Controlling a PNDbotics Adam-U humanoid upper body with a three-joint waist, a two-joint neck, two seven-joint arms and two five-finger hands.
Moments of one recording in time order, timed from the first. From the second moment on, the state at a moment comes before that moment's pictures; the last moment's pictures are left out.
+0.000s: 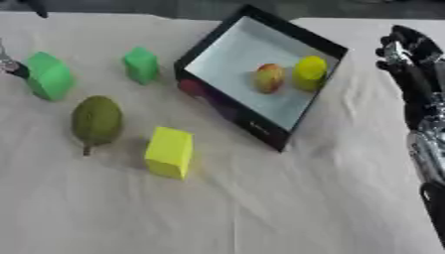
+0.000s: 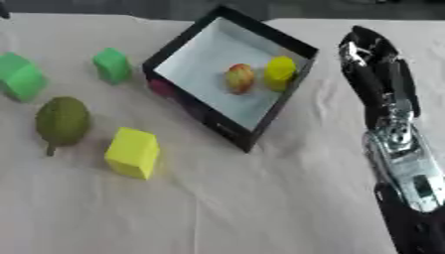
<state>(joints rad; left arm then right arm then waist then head) -0.93 0.96 -0.25 -1.35 -0.67 -0.02 -0.73 -0.52 -0.32 0.07 -1.69 -0.15 0.11 -0.31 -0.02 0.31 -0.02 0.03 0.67</state>
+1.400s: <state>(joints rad) -0.90 0.99 -0.27 -1.33 -0.79 -0.09 -0.75 -0.53 -0.33 0.07 -1.70 -0.15 0.11 -0.31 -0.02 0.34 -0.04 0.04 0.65</state>
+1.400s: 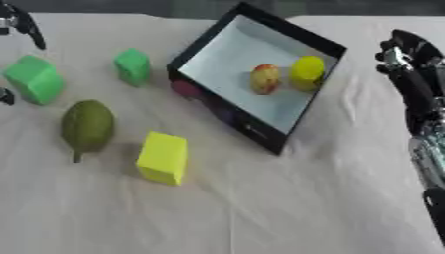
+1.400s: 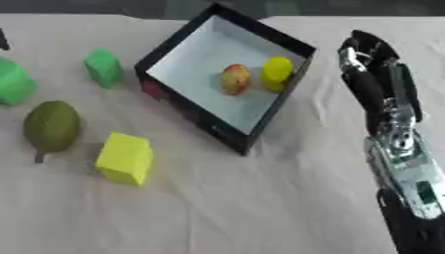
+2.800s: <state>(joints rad) -0.94 0.91 -0.20 -1.14 -0.83 -0.07 -0.60 -0.55 -0.32 0.08 -1.70 -0.15 0.12 -0.30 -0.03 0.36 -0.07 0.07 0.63</state>
